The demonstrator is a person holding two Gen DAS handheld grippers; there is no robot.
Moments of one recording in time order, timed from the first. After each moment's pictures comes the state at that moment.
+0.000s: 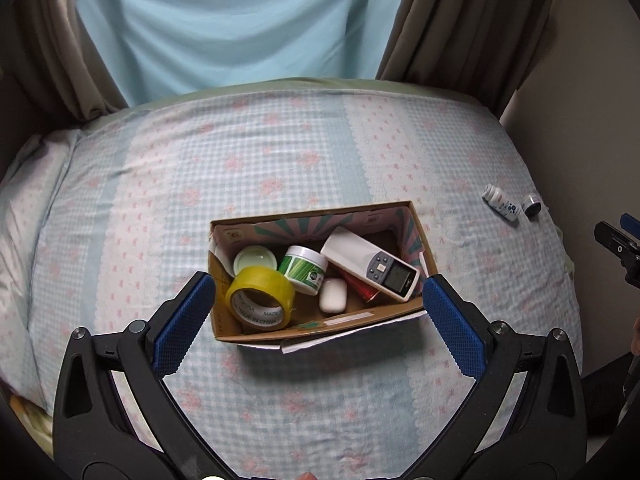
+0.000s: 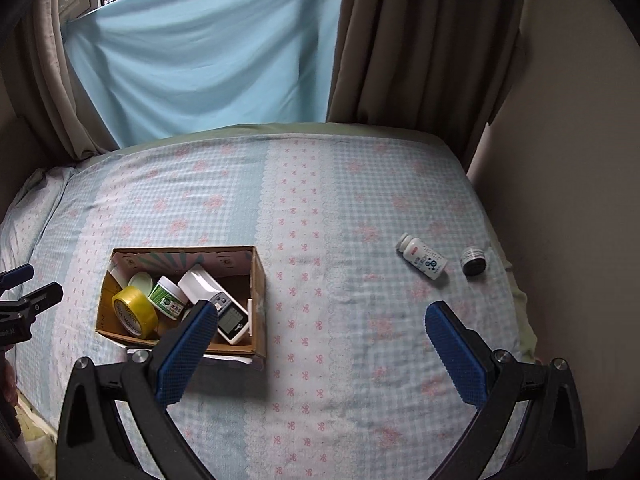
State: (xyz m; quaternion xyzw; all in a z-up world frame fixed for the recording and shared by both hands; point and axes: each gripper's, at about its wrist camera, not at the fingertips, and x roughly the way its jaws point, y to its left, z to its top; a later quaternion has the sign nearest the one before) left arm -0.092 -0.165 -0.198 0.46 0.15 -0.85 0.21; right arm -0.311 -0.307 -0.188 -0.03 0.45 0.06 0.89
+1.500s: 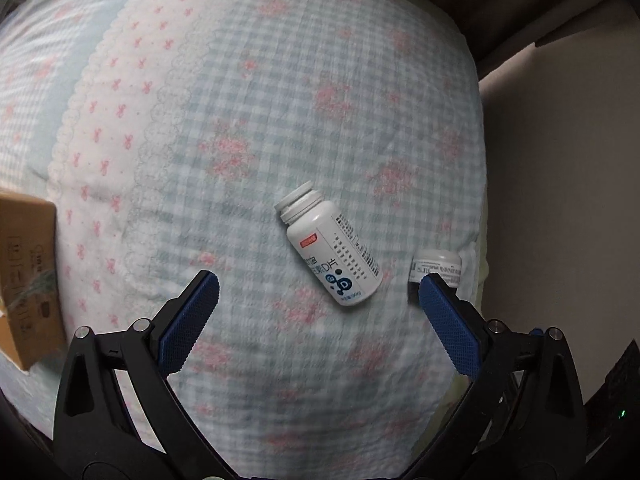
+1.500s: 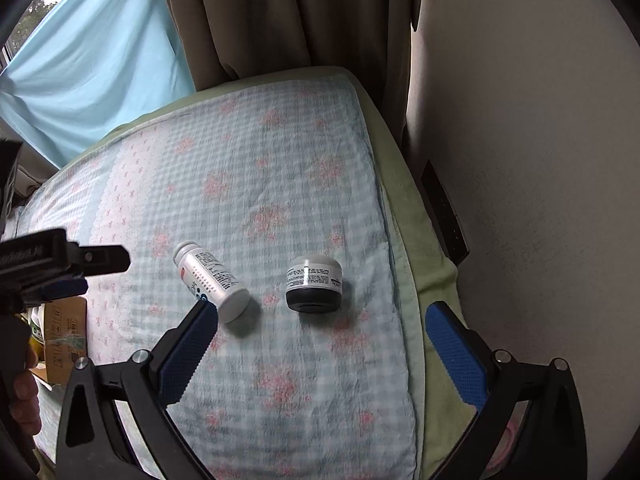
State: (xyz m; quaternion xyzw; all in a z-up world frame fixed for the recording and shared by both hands) left arm -0.507 0.070 -0.406 0.58 0.36 -0.71 0.20; right arm -0.097 -0.605 -0.378 0.02 0.52 0.09 0.85
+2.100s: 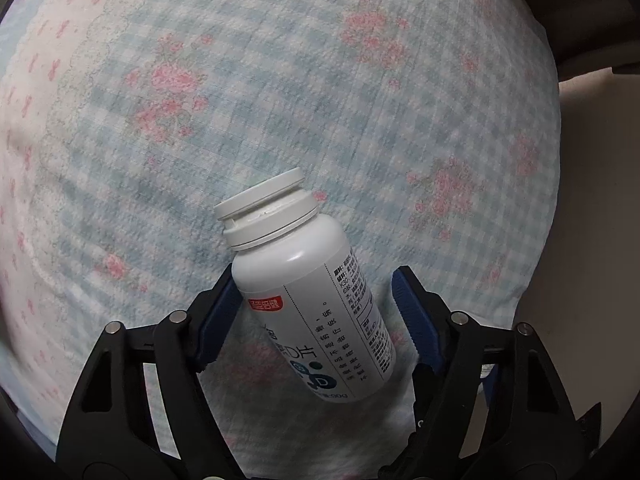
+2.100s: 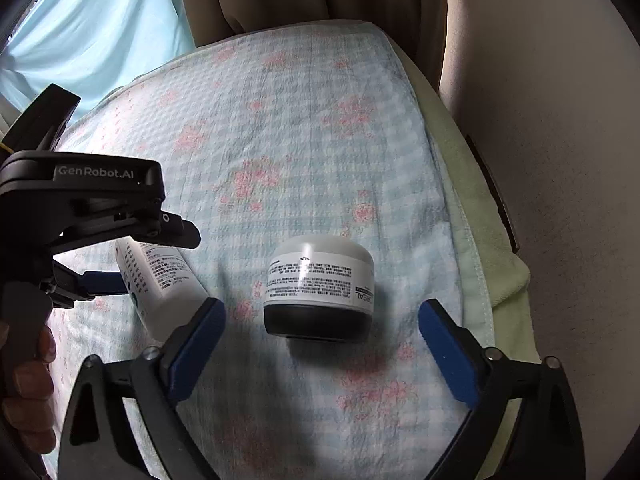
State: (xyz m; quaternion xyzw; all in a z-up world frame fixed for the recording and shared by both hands) left arm -0.550 0.080 -0.506 0.59 0.43 -0.63 0.25; right arm -0.059 -0.586 -0.476 0.01 0.54 0.12 0.83
